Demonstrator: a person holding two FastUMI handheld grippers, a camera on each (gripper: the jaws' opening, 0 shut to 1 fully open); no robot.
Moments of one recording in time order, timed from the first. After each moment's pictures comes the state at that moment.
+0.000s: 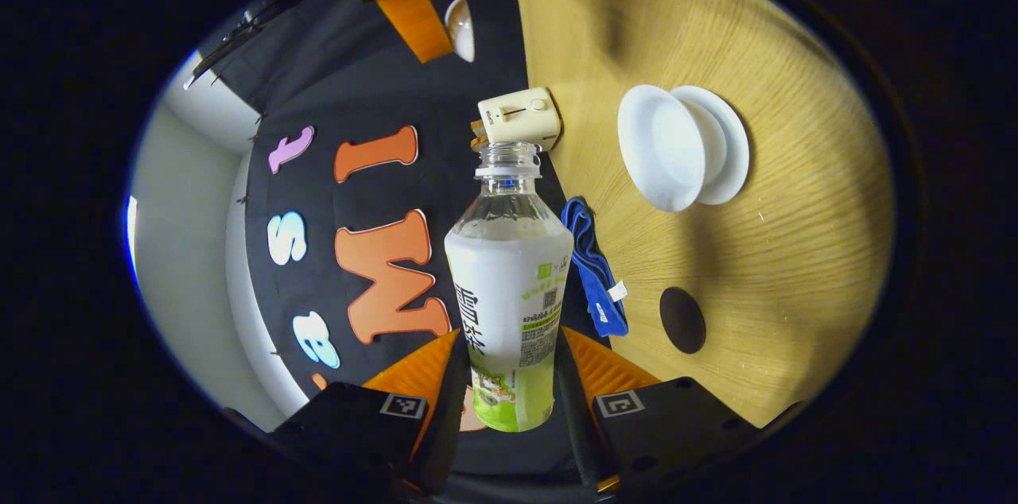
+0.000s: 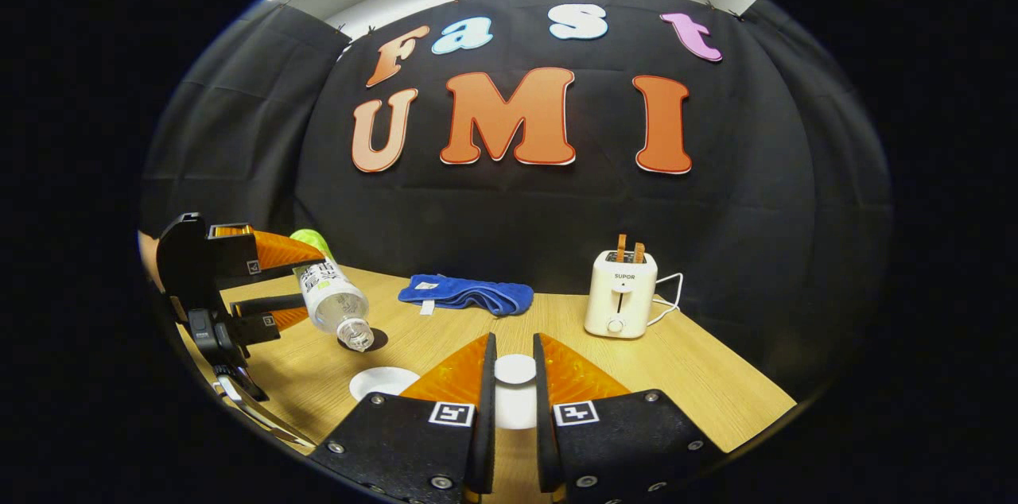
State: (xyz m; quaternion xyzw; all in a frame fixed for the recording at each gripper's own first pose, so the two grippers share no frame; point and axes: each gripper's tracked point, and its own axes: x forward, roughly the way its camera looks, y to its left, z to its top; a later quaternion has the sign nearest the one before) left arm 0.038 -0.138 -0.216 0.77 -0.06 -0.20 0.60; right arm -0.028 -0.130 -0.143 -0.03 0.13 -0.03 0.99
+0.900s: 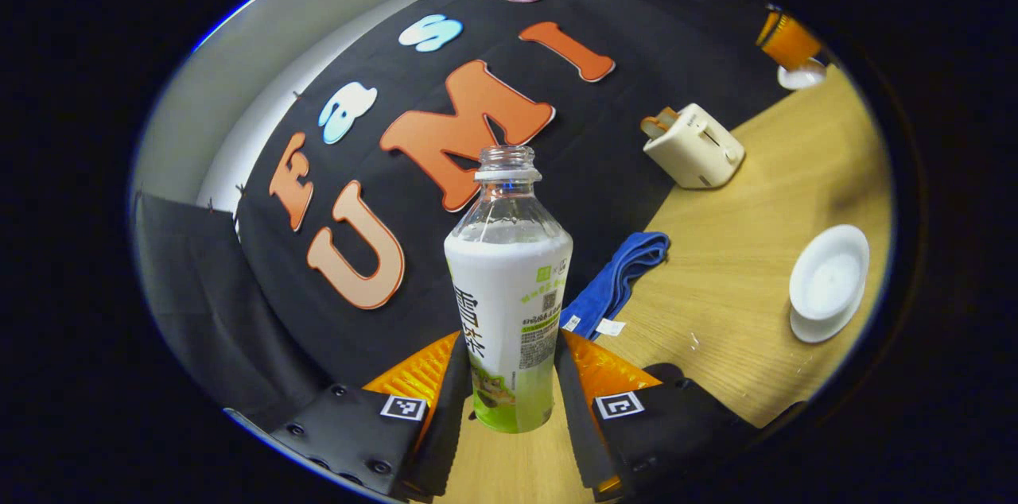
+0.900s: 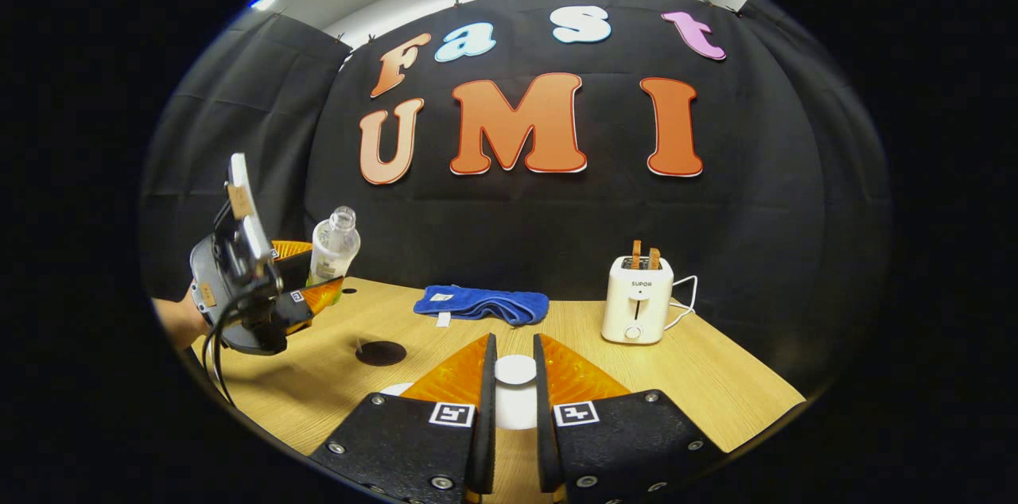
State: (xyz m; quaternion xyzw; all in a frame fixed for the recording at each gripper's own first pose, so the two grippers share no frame) left arm 0.102 -0.075 -0.176 0.38 0.03 -0.09 0.92; right arm -0.019 -0.114 -0.128 -0.01 0.12 -0.01 0.99
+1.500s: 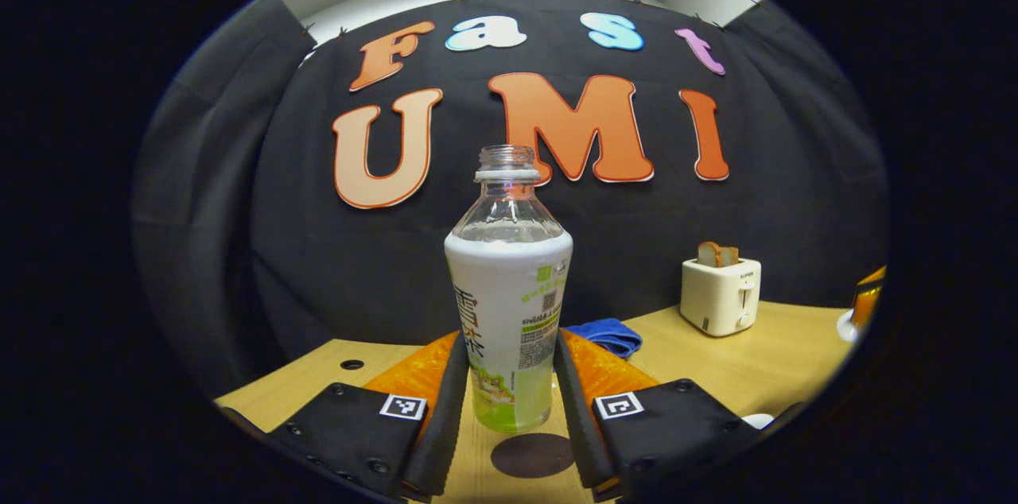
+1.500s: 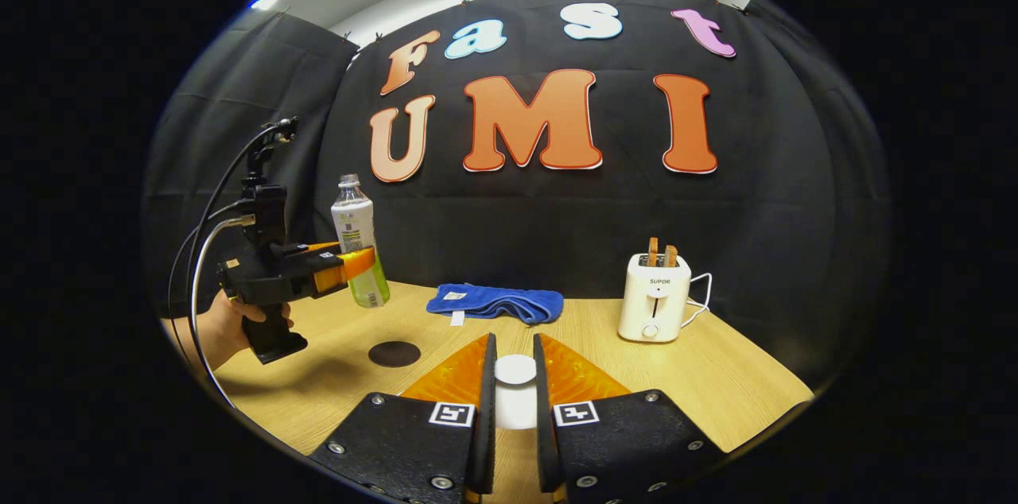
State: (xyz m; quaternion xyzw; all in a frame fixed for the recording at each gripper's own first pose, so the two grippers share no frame) left arm 0.107 -0.078 -0.175 0.06 0.07 -0.07 0.99; right arm -0.015 -0.092 -0.135 -0.01 0.13 0.01 0.99
